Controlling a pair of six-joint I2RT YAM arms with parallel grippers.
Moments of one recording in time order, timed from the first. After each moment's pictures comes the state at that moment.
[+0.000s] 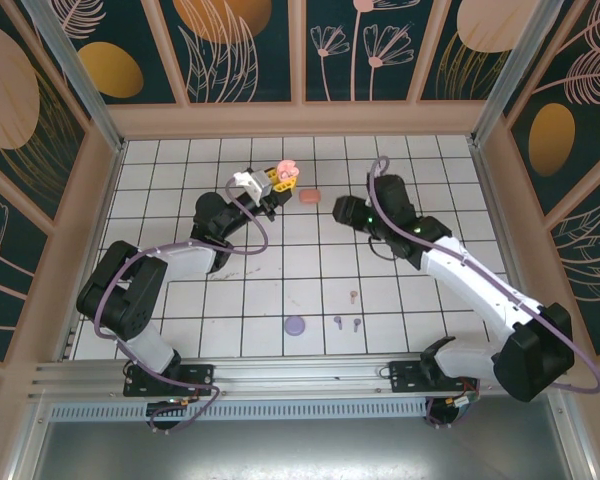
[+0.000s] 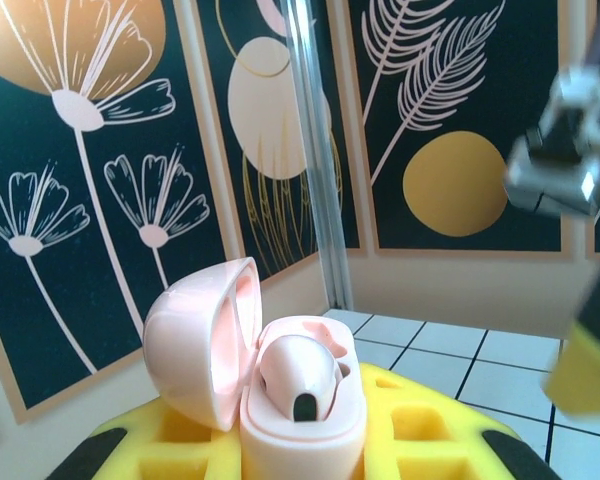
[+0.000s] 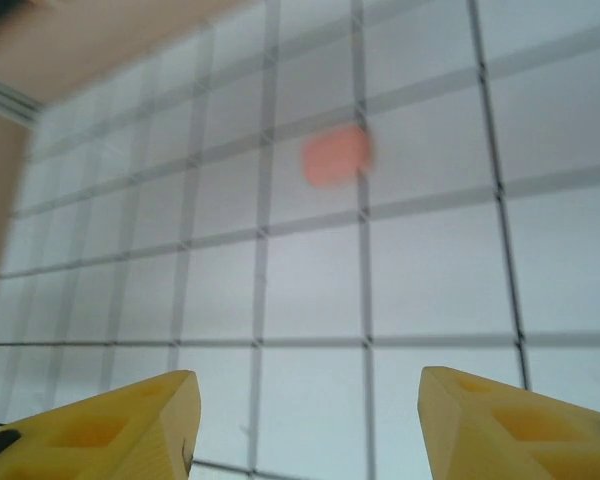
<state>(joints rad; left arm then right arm) -0.48 1.67 0.77 1.17 0.50 0.02 0.58 1.24 0.97 -0.44 0.03 0.71</state>
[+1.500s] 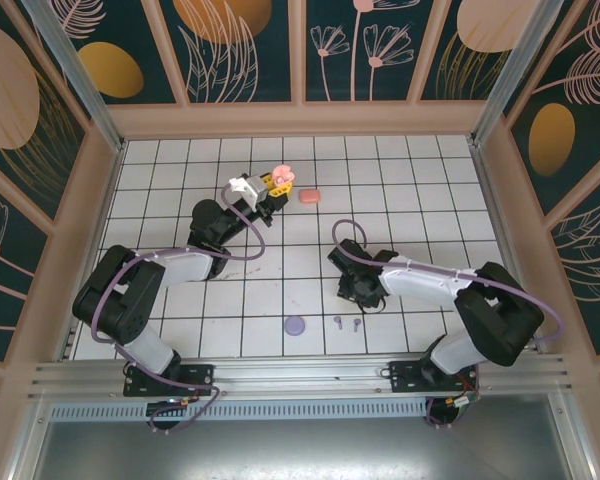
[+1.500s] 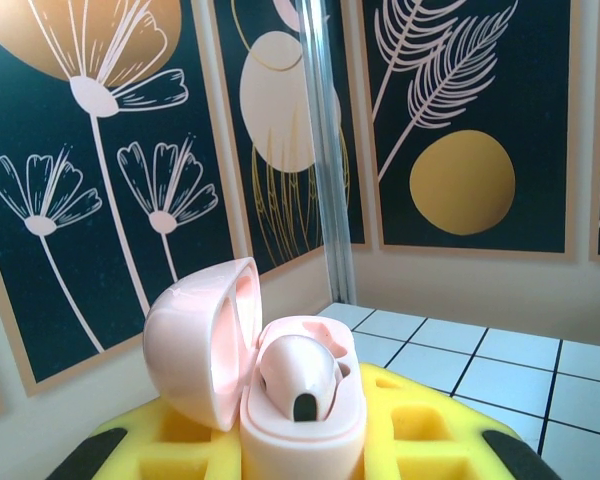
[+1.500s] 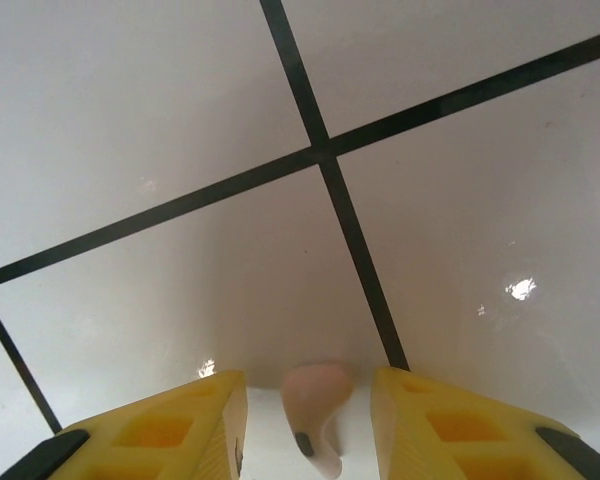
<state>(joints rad) -0.48 1.64 0.70 1.21 0.47 -0.01 0.81 1.47 0.73 -0.59 0.11 1.10</state>
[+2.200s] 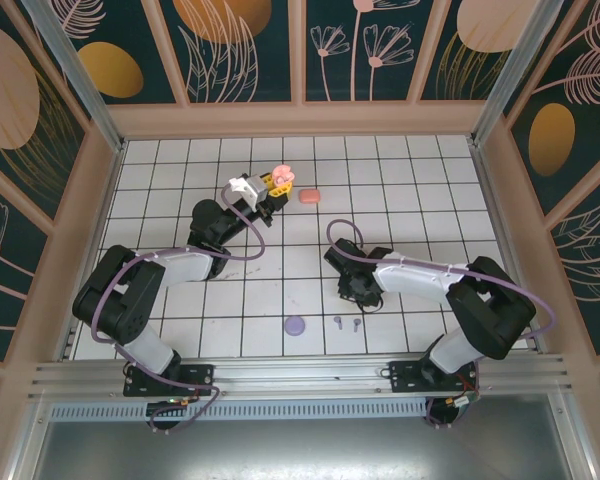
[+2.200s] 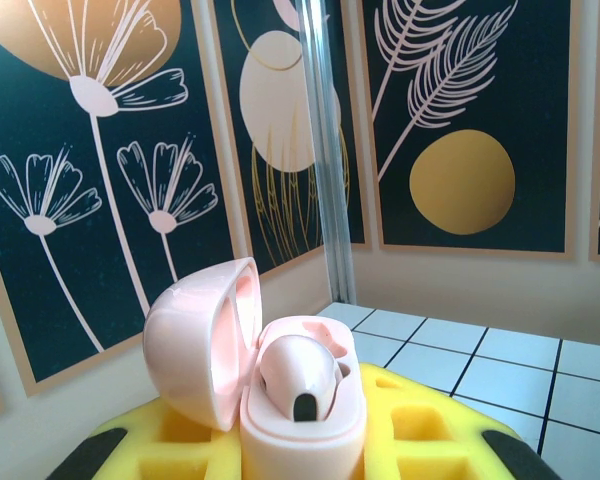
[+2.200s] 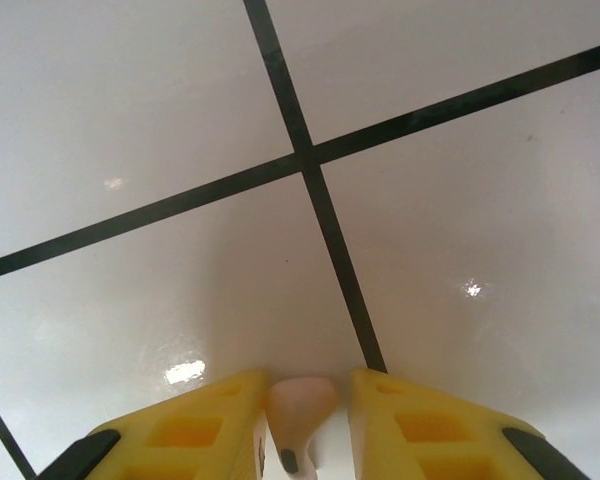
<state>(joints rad) -0.48 1.64 0.70 1.21 0.47 0.00 0.82 1.52 0.77 -0.64 0.13 1.07</state>
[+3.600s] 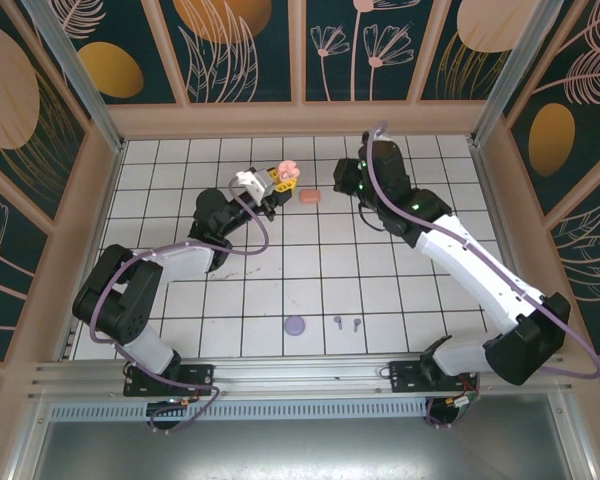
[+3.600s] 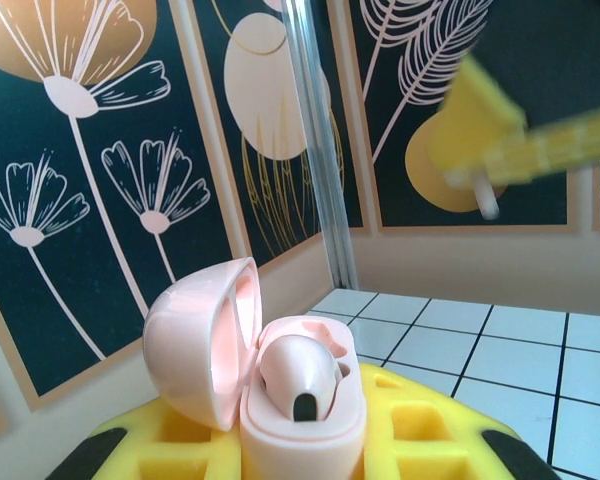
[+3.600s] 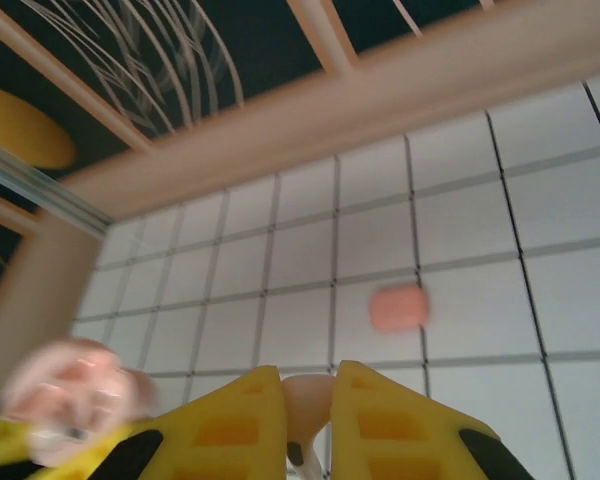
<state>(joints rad) -0.48 1.64 0.79 1.07 0.50 0.08 0.64 1.34 1.35 -0.43 0.20 0.63</state>
